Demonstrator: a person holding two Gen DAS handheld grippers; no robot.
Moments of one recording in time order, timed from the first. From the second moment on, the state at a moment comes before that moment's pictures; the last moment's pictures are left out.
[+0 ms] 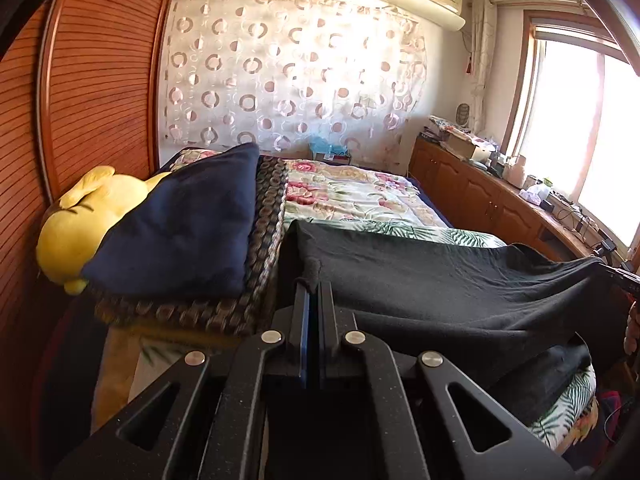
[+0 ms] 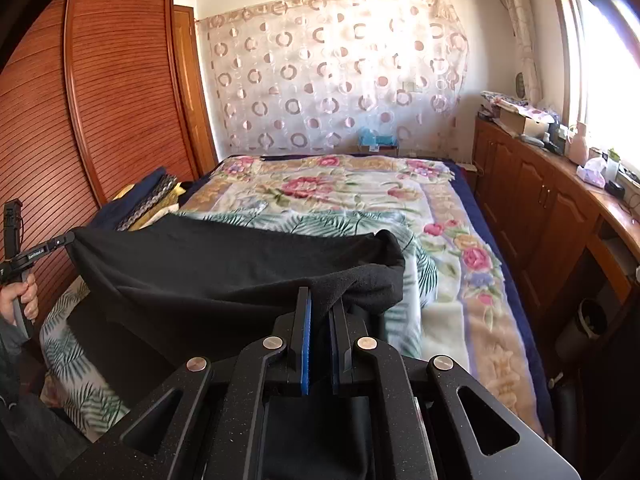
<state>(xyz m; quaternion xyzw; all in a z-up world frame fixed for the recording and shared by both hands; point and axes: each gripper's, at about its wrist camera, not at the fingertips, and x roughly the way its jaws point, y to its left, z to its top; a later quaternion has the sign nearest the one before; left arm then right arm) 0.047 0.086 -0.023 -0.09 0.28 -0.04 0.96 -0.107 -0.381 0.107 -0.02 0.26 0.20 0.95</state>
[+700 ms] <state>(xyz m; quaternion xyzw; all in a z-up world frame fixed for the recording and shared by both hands) 0.012 0.083 -0.082 -0.05 0.36 -0.02 0.93 -0.135 -0.394 0.067 -0.03 0.31 0.14 0.94</state>
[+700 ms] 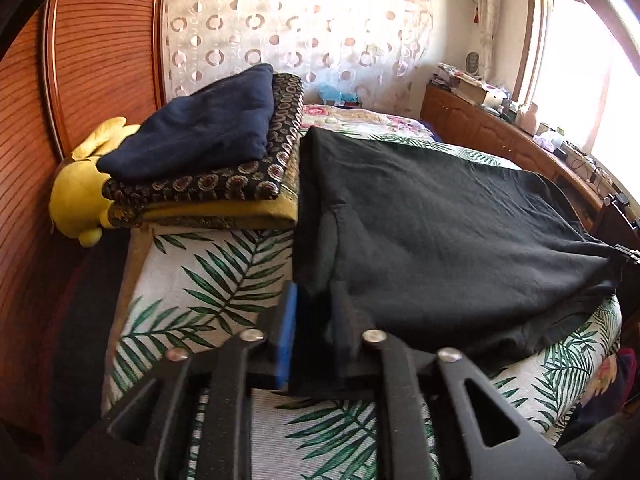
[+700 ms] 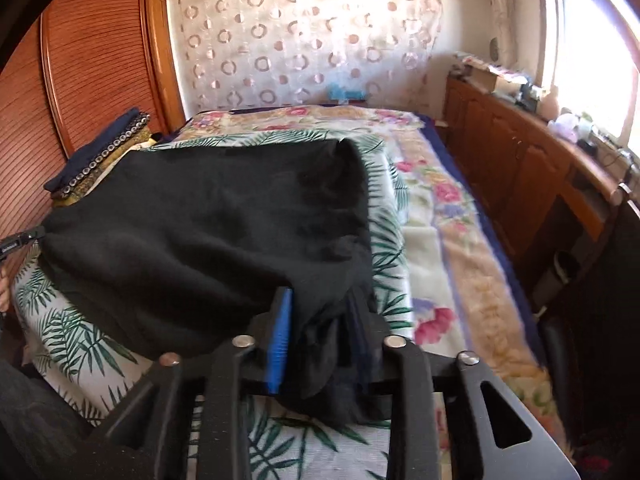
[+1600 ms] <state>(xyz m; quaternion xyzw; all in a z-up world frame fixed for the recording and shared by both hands) 0.018 0.071 -0.076 -0.02 0.36 -0.02 0.93 -0.065 -0.284 0.056 -0.07 0.30 0.23 0.92</state>
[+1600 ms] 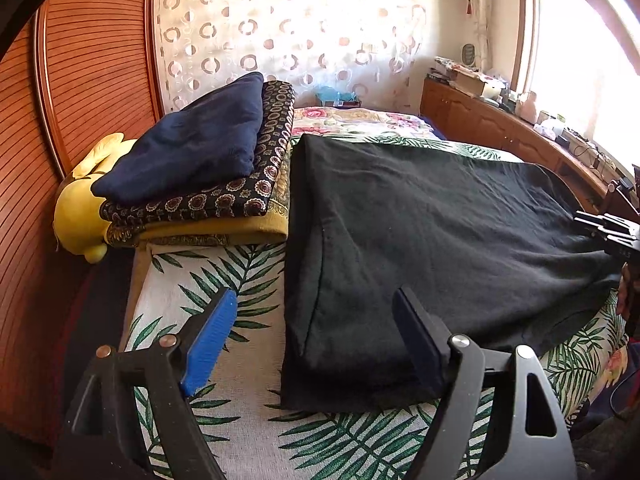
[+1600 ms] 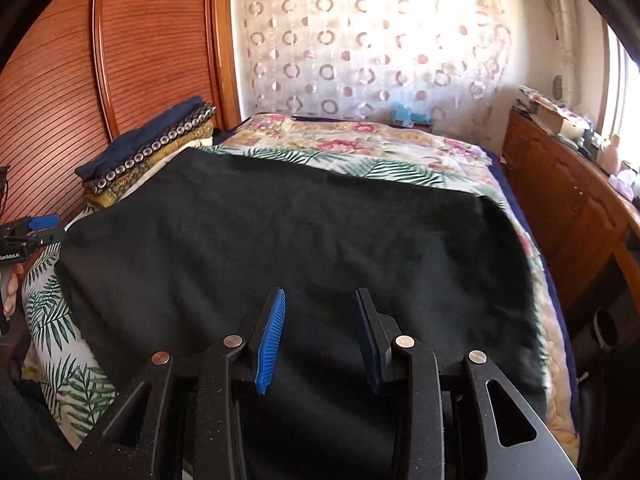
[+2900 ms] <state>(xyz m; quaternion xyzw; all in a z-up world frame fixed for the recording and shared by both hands) 0.015 0.077 -0.107 -0.05 0.40 -0.04 0.91 -0.104 -0.273 0.020 -0.10 0.31 0.23 0.92</state>
